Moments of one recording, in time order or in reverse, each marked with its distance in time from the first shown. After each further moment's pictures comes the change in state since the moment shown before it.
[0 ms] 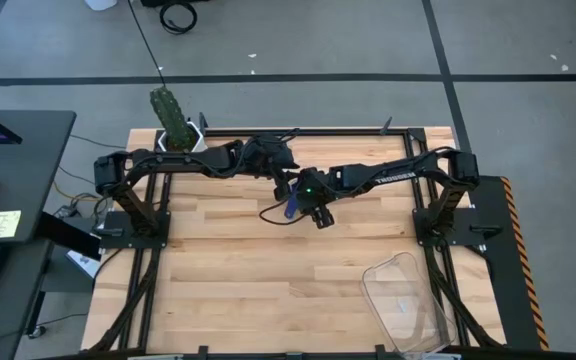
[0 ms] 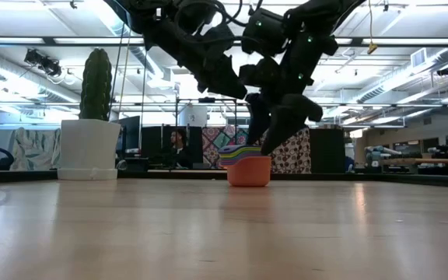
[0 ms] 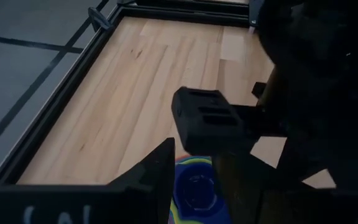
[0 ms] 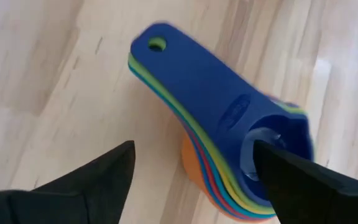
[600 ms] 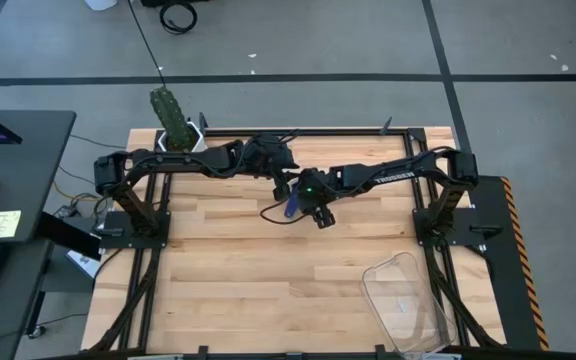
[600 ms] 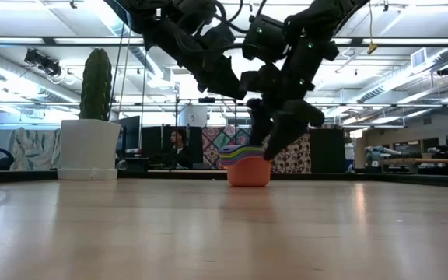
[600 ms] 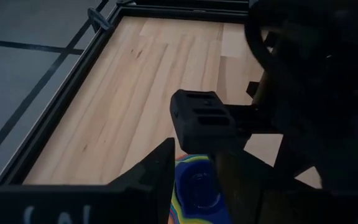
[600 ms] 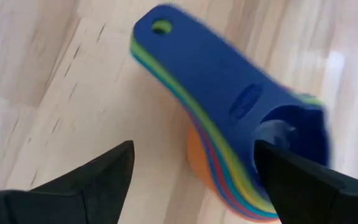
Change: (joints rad) left arm 0.000 0.000 0.000 -0.006 -0.004 0.032; right arm -0.013 0.007 -0.021 0.023 -0.015 -0.009
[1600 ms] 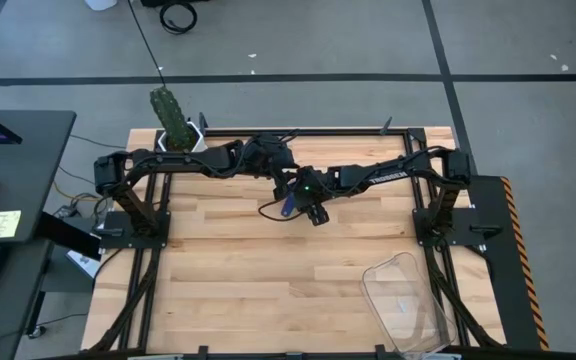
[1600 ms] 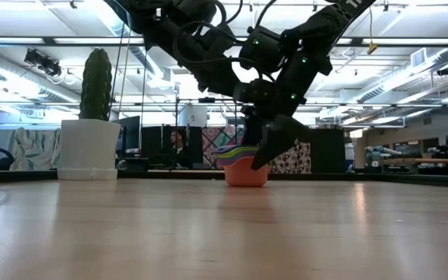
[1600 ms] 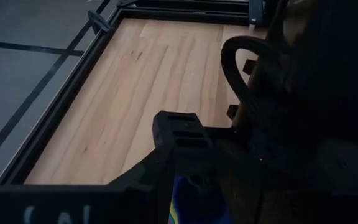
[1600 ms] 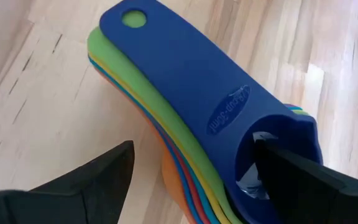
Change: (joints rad) left arm 0.000 0.000 0.000 0.008 0.001 0.000; right arm -0.027 0.056 -0.033 0.144 -0.003 -0.045
